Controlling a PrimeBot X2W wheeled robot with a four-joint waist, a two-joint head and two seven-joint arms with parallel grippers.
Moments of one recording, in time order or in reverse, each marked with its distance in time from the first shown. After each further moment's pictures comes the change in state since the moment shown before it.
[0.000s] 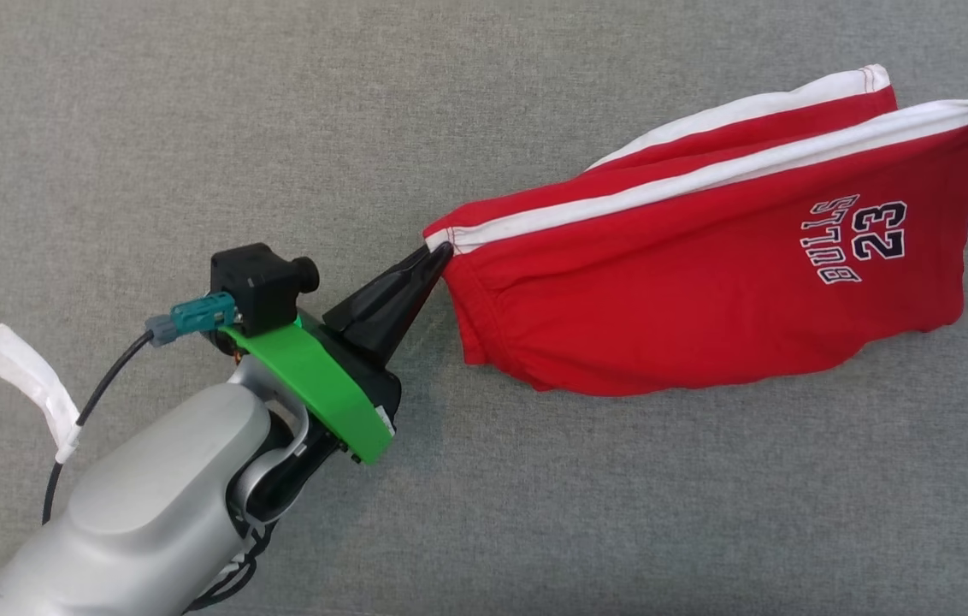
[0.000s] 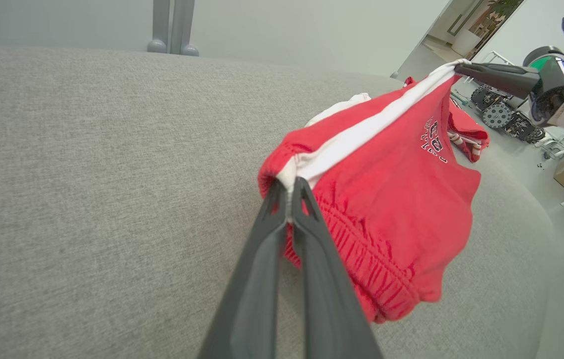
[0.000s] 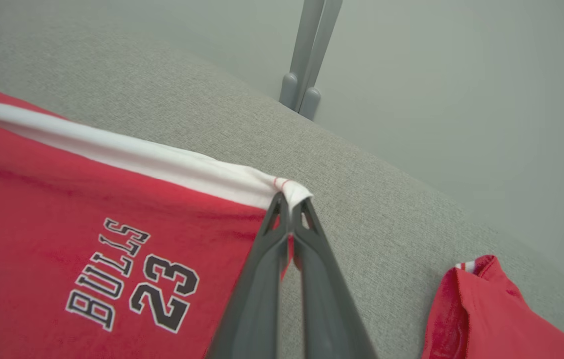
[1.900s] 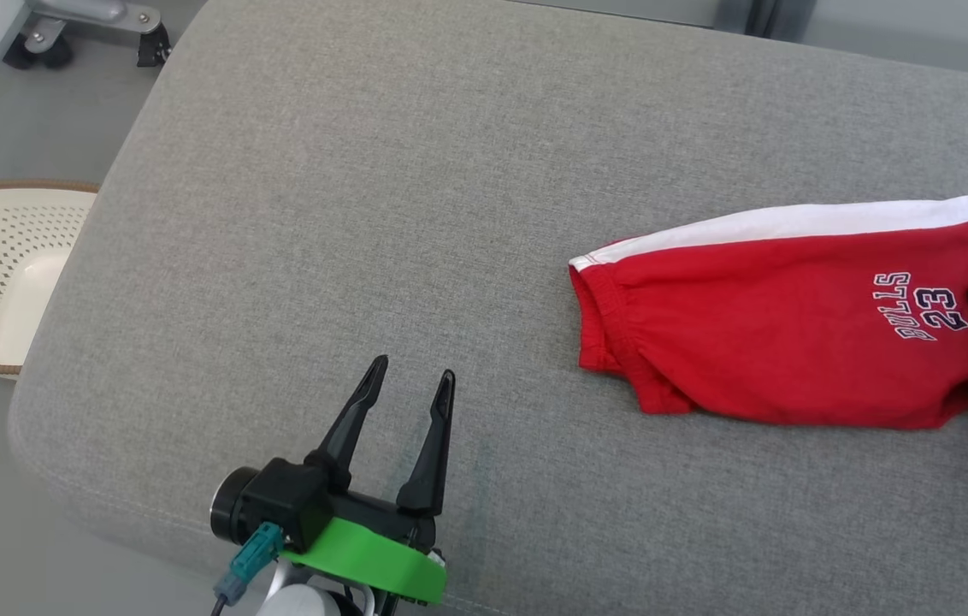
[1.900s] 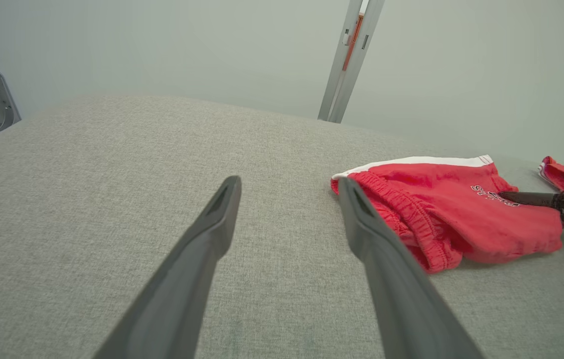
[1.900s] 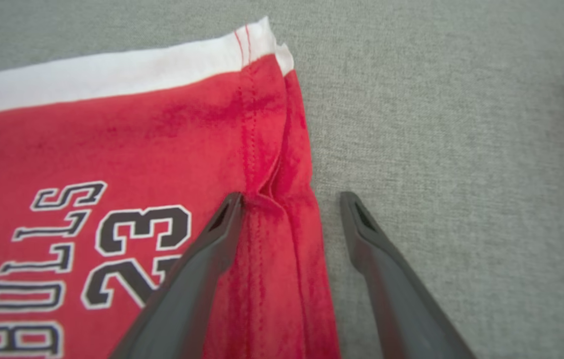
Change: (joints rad) left arm 0.643 -0.427 0.615 -0.099 0.720 0.053 -0.037; right arm -0.100 0.409 -0.128 0.900 -0.049 0.000 -0.002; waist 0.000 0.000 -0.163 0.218
